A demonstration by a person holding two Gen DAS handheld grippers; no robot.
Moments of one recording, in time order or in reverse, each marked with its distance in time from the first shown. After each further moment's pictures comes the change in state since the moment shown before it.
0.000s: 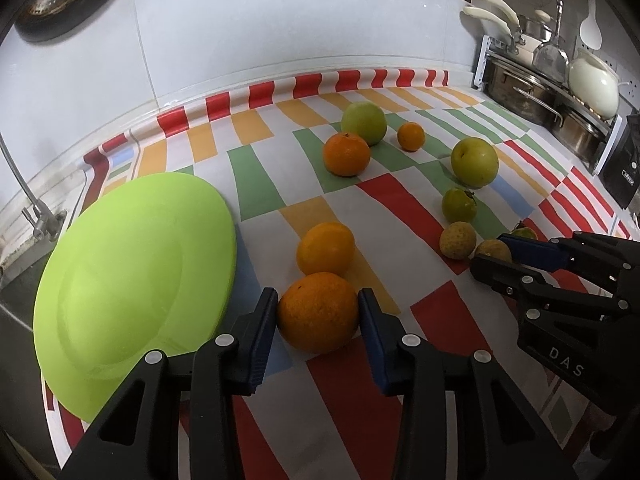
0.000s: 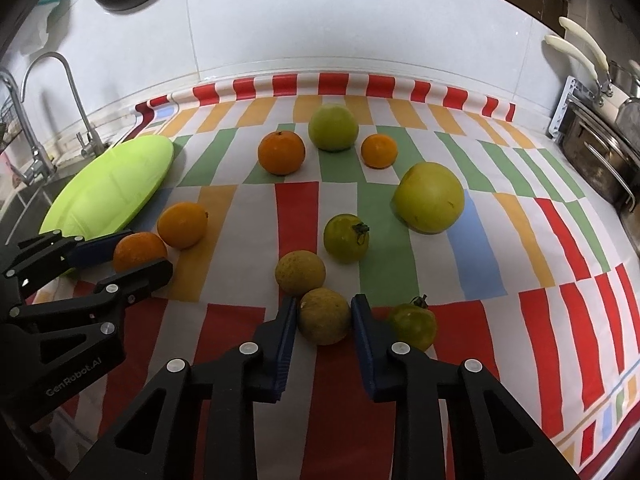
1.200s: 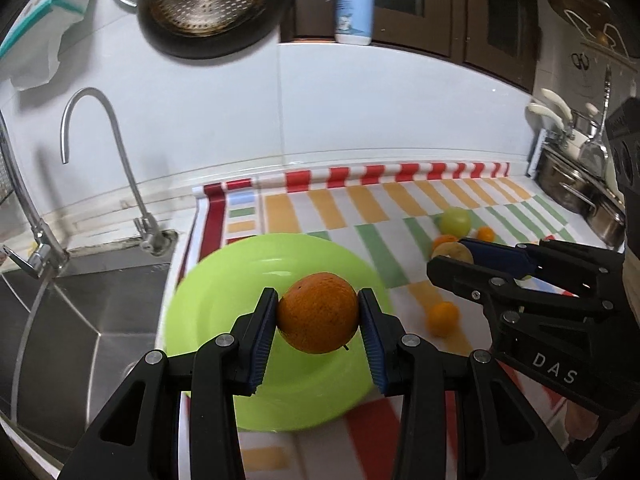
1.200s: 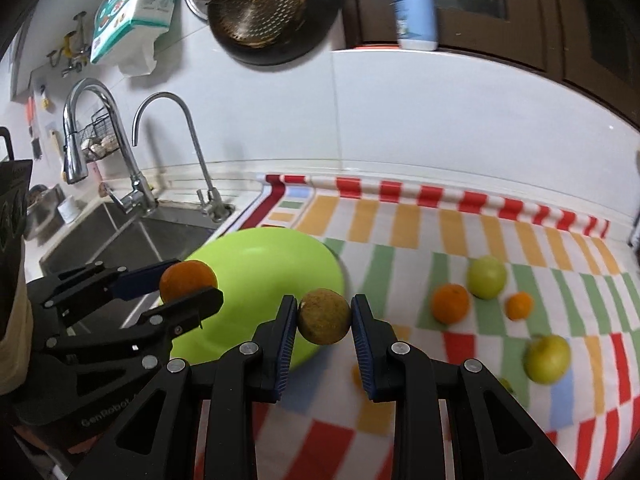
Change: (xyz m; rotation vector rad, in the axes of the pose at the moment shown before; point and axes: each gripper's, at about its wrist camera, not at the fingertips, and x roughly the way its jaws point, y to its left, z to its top) left arm -0.088 0.105 0.010 -0.171 -0.184 0.148; right arm -0.034 0.108 0.075 -0.184 -0.194 0.297
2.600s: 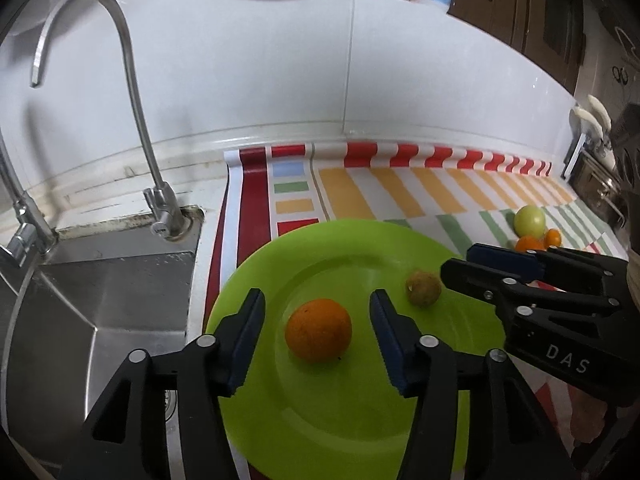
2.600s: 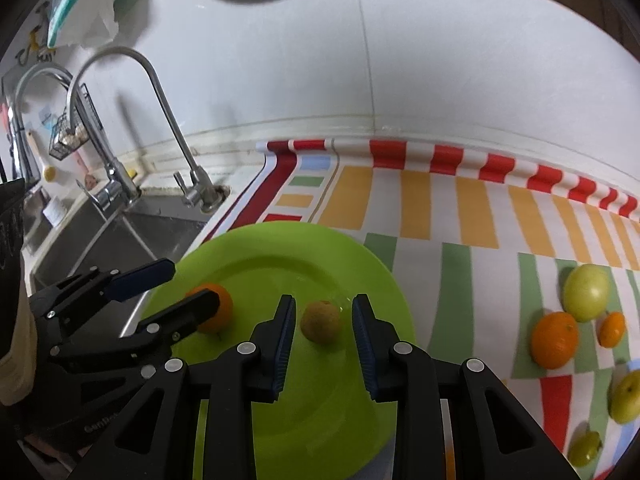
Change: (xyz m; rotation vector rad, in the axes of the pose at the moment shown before) left arm 0.069 0.074 0.004 -0.062 0.076 0.001; right arm 0.111 0.024 0.020 0.052 0.105 0.026
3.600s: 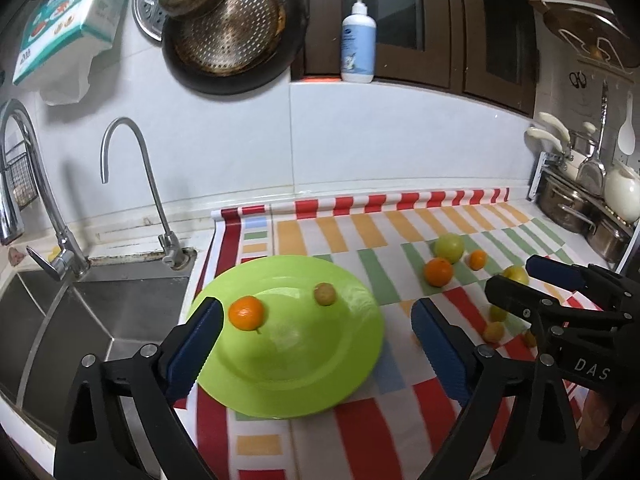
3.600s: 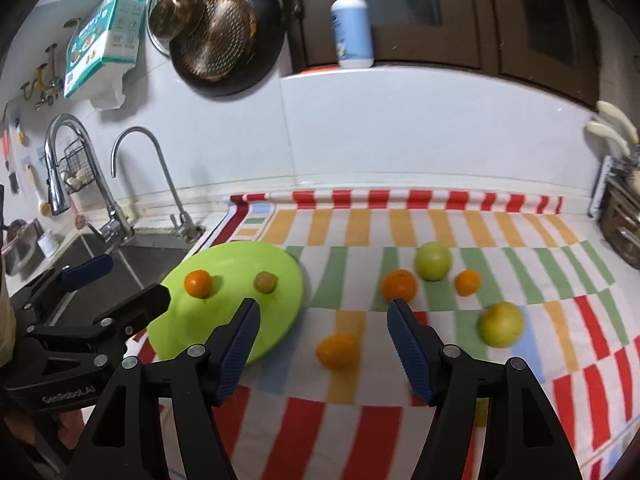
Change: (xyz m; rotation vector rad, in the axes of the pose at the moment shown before) left arm -0.115 -0.094 -0.021 0.038 -0.188 0.037; right arm -0.161 -0.050 -0.060 0.055 -0.204 -0.148
